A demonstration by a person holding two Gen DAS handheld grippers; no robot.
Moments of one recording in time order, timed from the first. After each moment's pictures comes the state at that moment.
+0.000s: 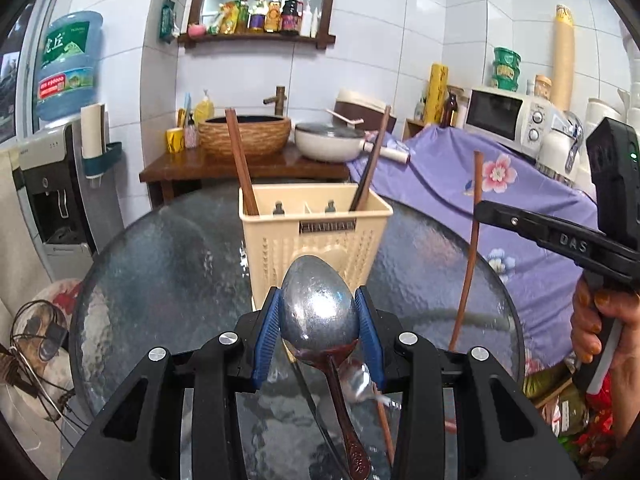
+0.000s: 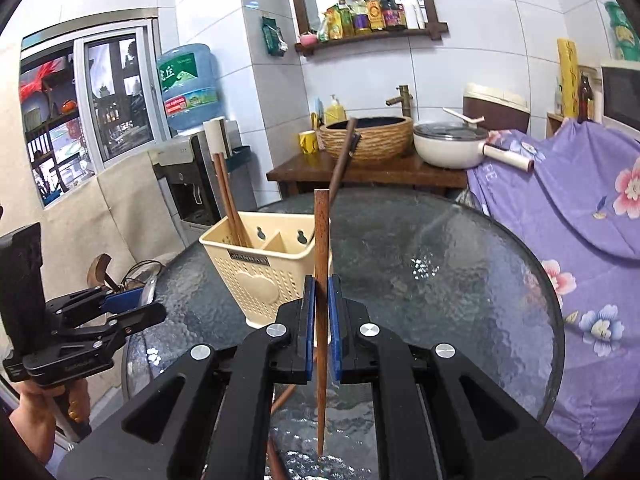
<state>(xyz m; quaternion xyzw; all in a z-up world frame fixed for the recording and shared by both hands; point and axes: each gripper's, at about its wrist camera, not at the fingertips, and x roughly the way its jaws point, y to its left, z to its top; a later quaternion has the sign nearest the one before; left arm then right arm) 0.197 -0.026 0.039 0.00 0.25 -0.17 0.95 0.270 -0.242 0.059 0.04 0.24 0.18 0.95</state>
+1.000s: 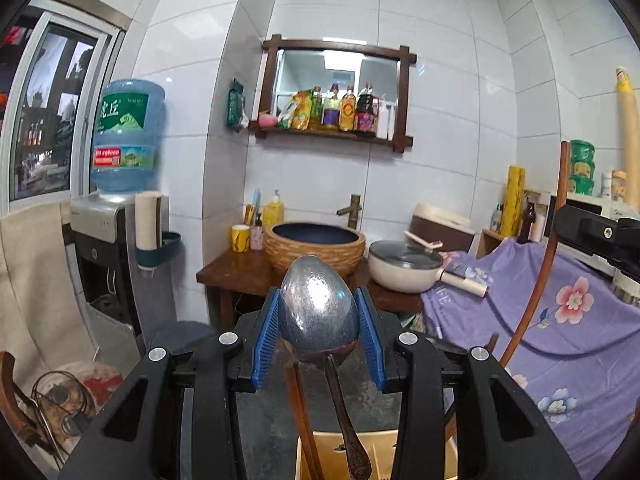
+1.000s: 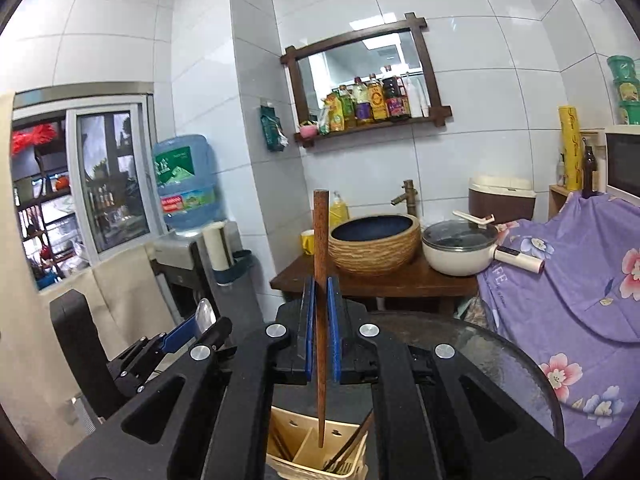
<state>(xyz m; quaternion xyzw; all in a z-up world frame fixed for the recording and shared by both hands) 0.314 -0.032 0.145 -0.04 0.11 -0.03 0.99 0.354 -0.195 0.212 0.08 0.12 0.15 0.98</state>
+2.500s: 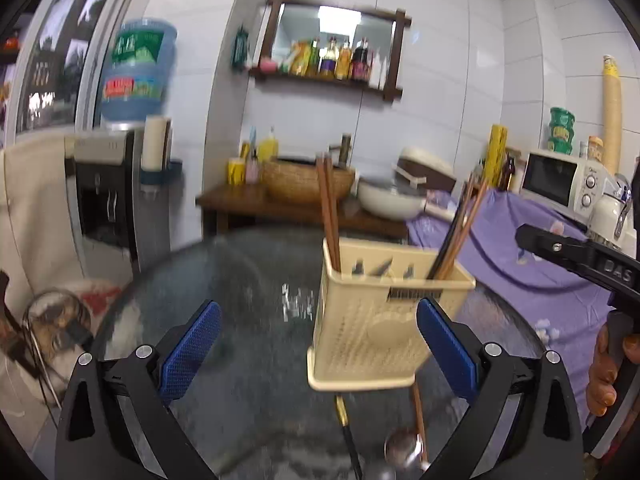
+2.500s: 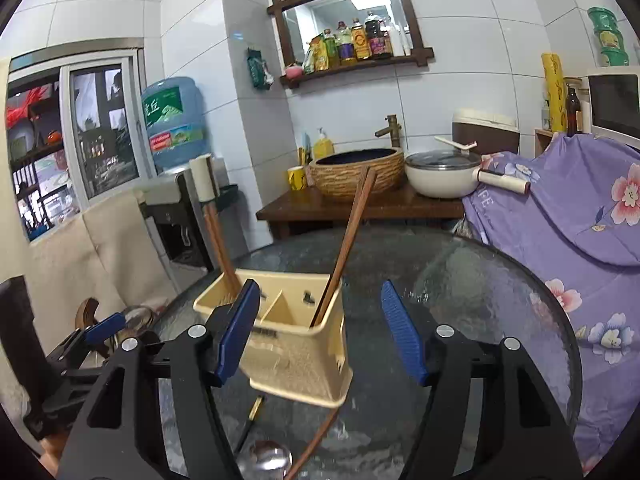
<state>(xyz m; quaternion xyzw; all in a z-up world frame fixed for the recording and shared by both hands) 0.220 0.009 0.036 -0.07 0.20 -0.07 0.97 0.294 -0.214 0.074 0.07 0.20 0.15 0.97</state>
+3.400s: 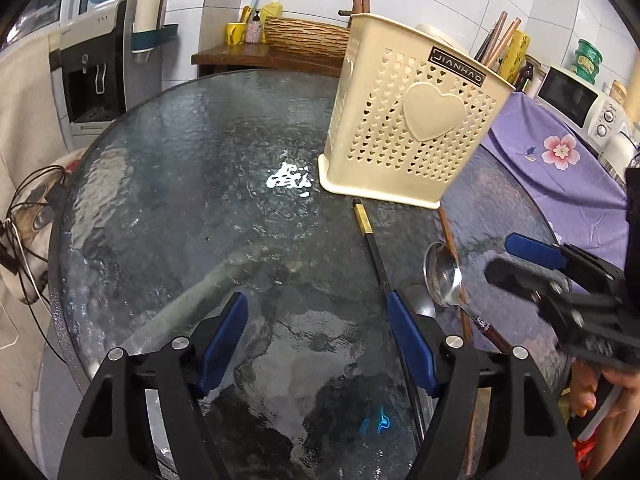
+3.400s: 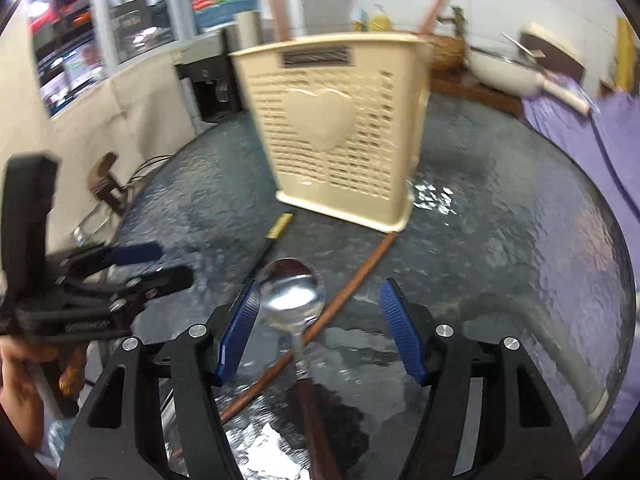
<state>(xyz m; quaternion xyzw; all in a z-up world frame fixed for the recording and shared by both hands) 0.201 0.020 -0.069 -0.07 0.40 -0.09 0.91 0.282 -0.175 -0.060 -0.01 0.39 0.22 0.90</state>
